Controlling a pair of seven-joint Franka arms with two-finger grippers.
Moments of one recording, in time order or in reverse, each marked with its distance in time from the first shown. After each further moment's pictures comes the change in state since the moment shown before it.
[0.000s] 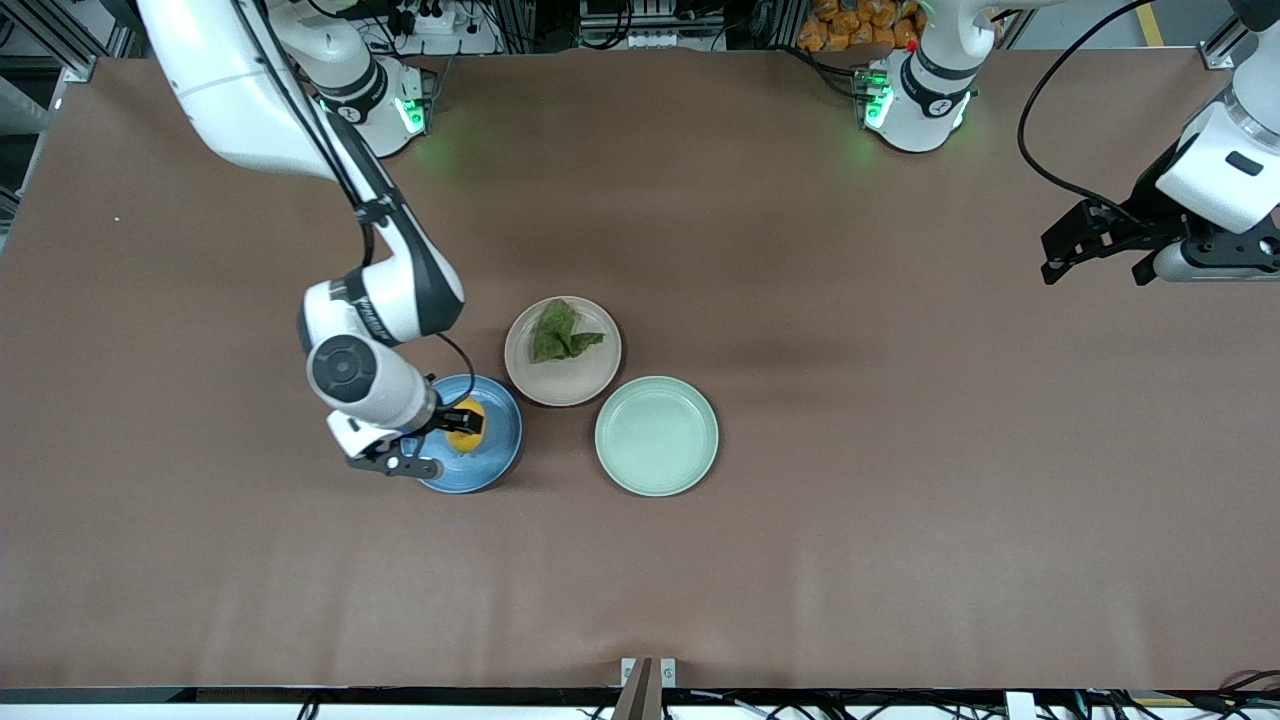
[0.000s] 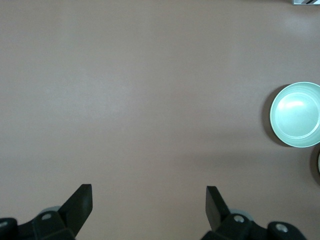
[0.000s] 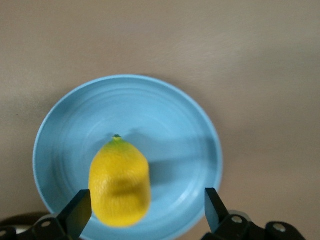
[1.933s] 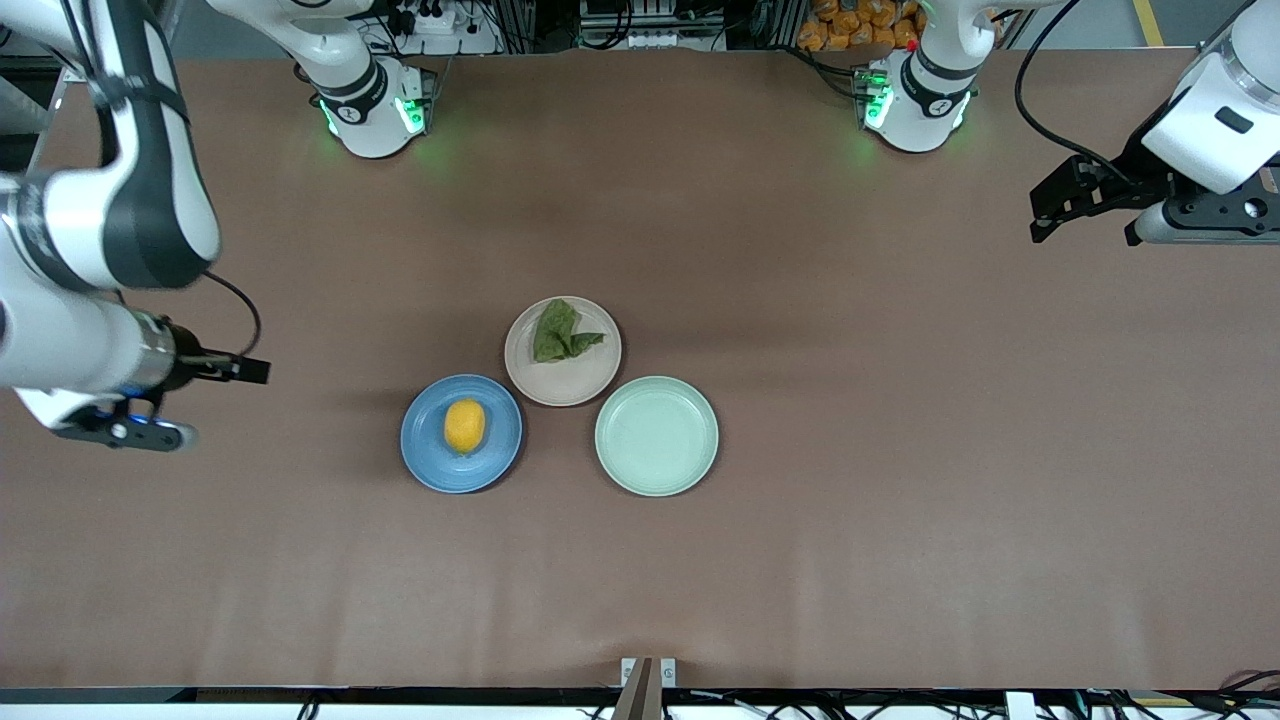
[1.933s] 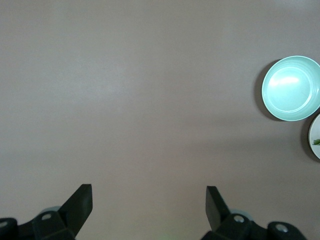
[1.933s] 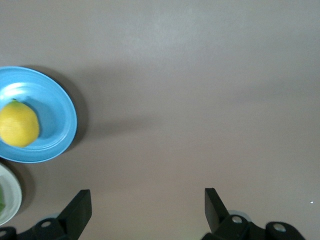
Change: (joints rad) left arm -0.005 0.005 -0.037 0.098 0.000 -0.166 -0.013; right arm -0.251 -0.273 0.001 0.146 -0.078 -0.499 -0.276
